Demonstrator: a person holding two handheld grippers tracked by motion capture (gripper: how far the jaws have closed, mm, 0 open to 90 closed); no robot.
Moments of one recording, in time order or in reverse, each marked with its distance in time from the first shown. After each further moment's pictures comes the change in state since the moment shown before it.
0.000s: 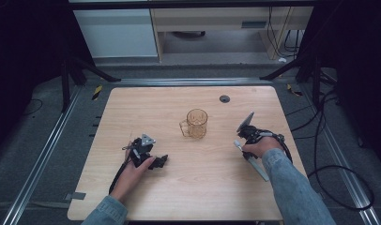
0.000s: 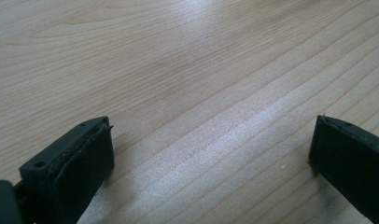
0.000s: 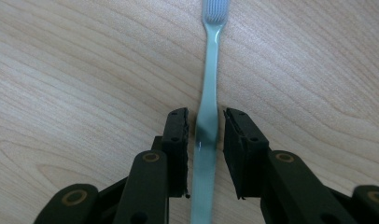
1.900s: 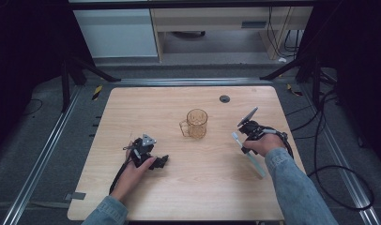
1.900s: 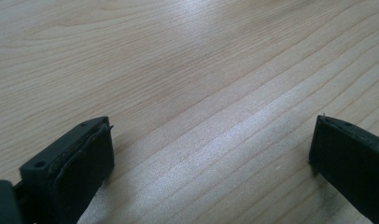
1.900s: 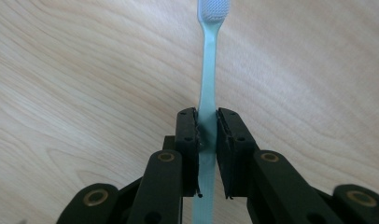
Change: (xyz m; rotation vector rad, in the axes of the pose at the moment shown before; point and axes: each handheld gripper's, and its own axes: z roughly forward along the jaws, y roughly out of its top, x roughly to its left) left arm -0.002 0.001 0.001 -0.004 -0.006 0.002; right arm 0.005 -0.002 -0.028 -0.138 0.029 -0.008
